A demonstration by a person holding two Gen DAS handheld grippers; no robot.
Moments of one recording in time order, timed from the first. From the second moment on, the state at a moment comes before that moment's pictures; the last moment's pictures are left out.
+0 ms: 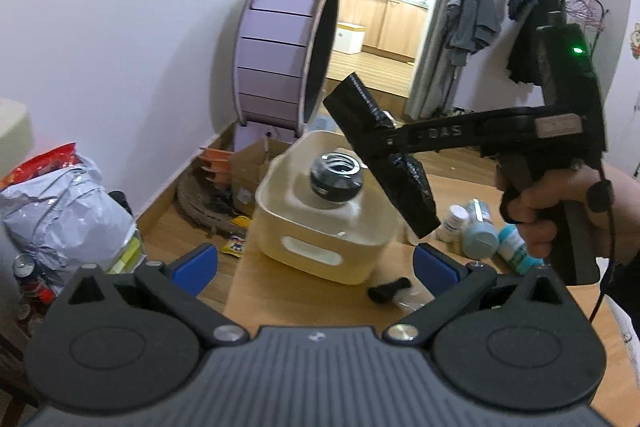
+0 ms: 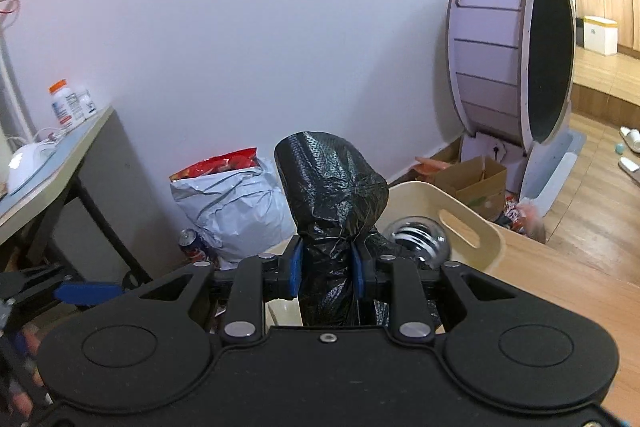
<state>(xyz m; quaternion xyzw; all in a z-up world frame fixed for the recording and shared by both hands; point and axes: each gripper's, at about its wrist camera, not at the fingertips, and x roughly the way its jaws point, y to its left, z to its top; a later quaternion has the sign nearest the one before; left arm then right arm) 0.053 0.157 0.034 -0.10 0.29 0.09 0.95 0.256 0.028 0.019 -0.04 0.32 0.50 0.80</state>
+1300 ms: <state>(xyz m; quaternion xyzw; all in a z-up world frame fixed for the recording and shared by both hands) 0.067 0.116 0.004 -0.09 0.32 0.03 0.94 0.227 -0.093 0.003 -0.10 0.30 0.37 0.87</state>
